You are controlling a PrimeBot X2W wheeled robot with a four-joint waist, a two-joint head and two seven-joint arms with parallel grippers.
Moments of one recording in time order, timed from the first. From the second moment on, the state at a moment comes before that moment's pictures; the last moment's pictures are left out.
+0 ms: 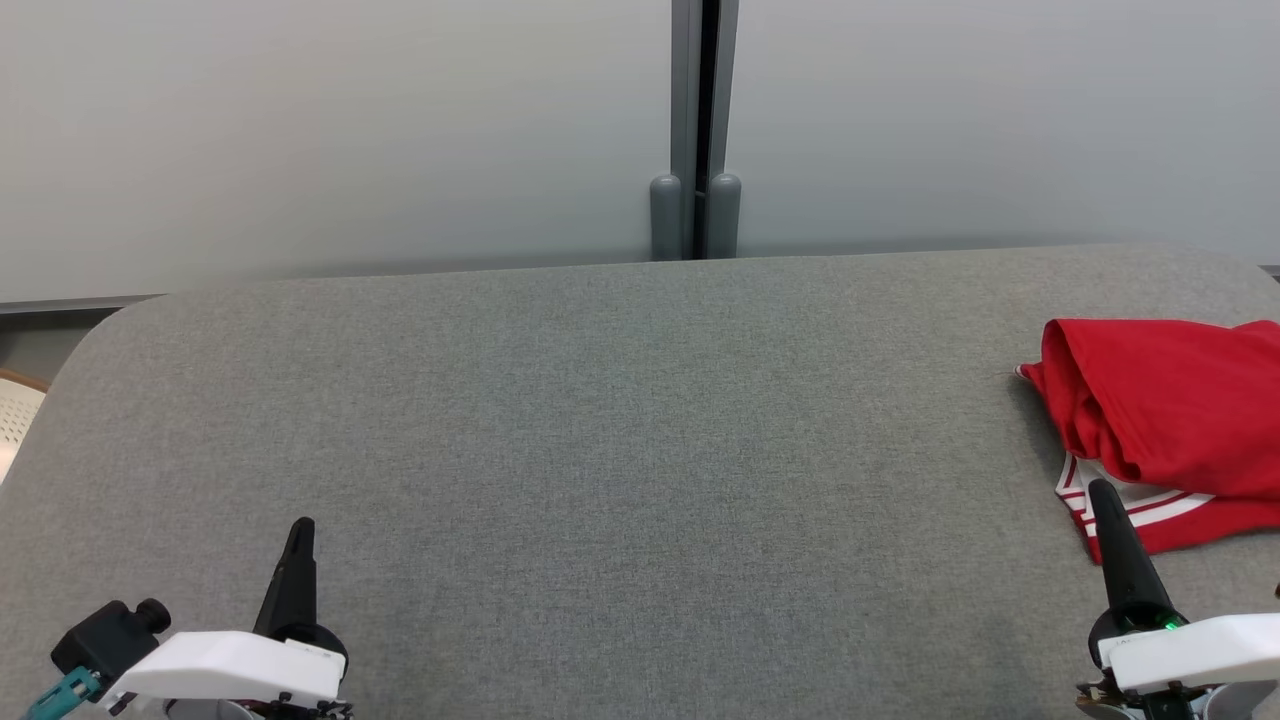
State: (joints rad) left arm 0.00 0.14 -0.08 0.20 -1.06 0.00 -0.06; right arm 0.03 -0.08 -0.05 0.06 0.98 0.13 0.09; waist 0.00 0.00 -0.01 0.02
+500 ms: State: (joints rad) left arm -0.03 0.12 -0.03 0.21 -1.20 -0.03 -0.02; right arm 0.00 -0.08 -0.05 0.10 1.14 0.13 0.09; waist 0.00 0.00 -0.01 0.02
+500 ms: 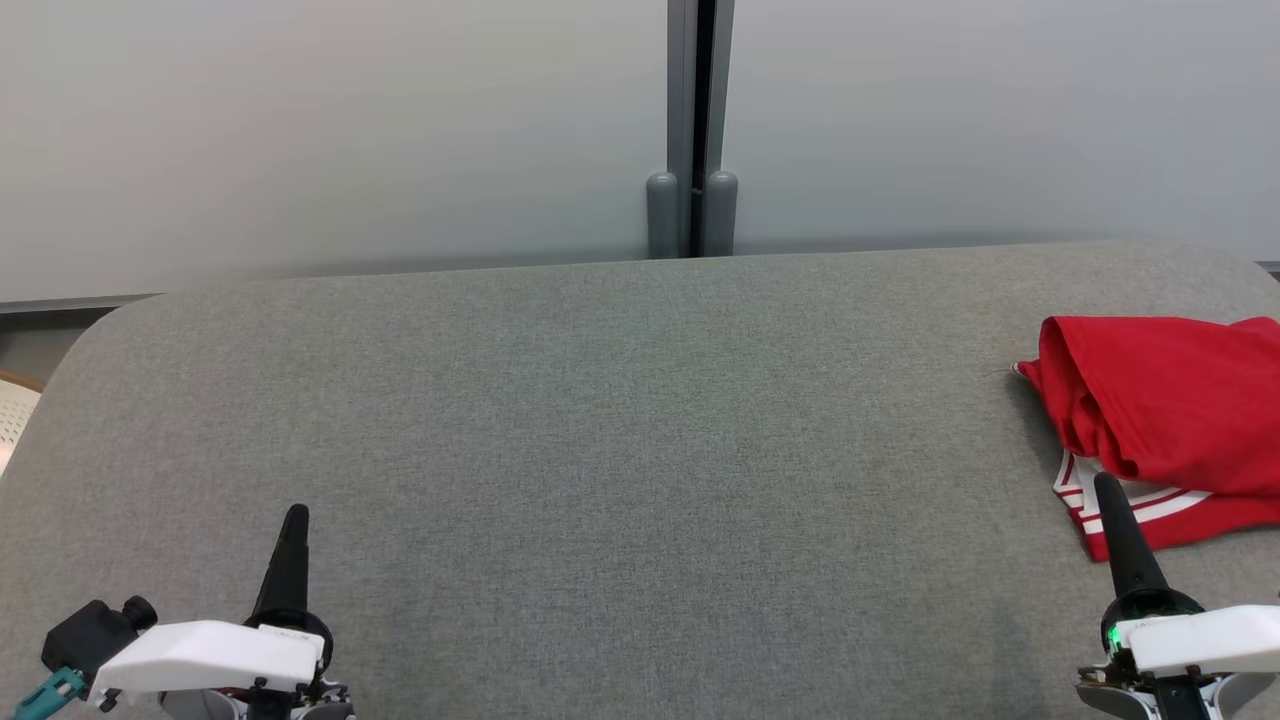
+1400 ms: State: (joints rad) left arm -0.07 0.09 0.04 0.23 -1.42 -0.08 0.04; right arm -0.05 -0.07 -0.07 0.18 1.39 0.13 0.09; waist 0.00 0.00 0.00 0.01
